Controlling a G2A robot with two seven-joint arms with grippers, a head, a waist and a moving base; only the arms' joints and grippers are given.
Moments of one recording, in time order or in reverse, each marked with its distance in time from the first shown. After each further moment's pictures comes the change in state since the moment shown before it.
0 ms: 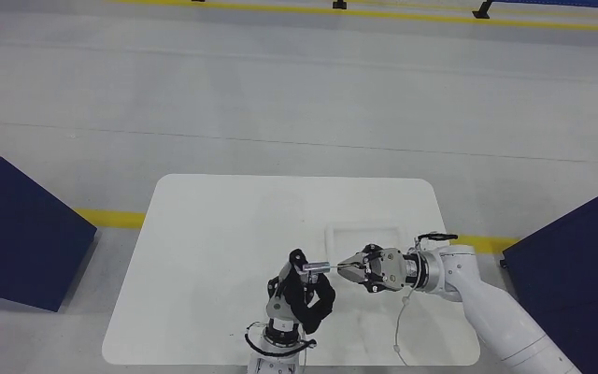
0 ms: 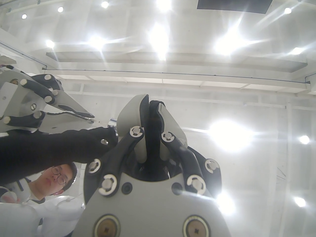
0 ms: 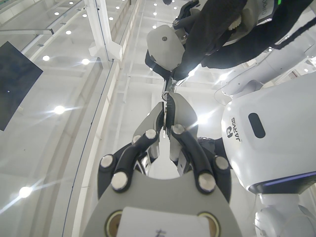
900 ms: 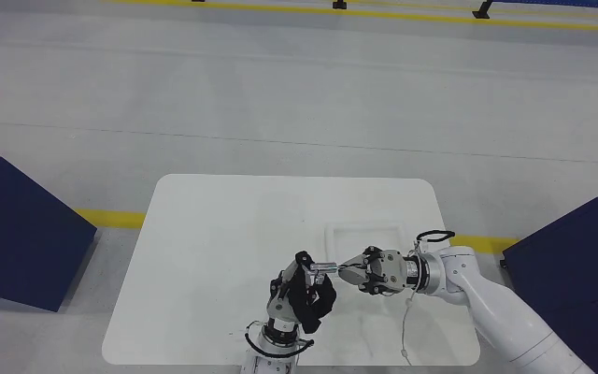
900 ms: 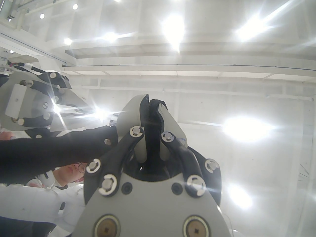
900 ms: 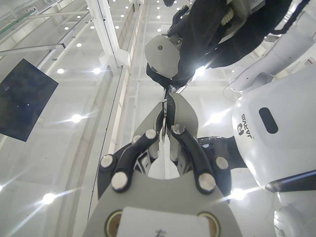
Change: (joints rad) left arm -0.016 0.009 -0.022 0.015 0.095 -0.005 -0.017; right arm 0.045 0.075 -0.097 -0.012 0.186 0.000 -0.108
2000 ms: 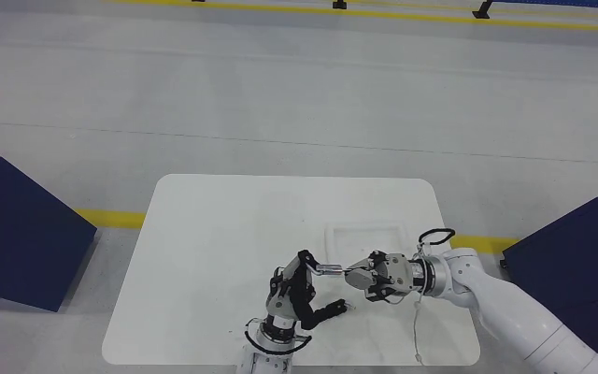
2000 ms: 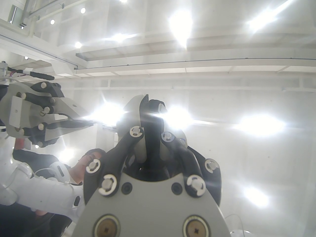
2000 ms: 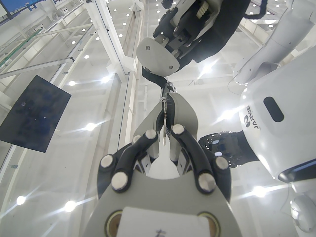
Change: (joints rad) left arm -0.019 0.007 -0.014 0.013 0.063 -0.030 0.011; right arm 0.109 0.105 -0.196 0.018 0.158 0.000 0.005
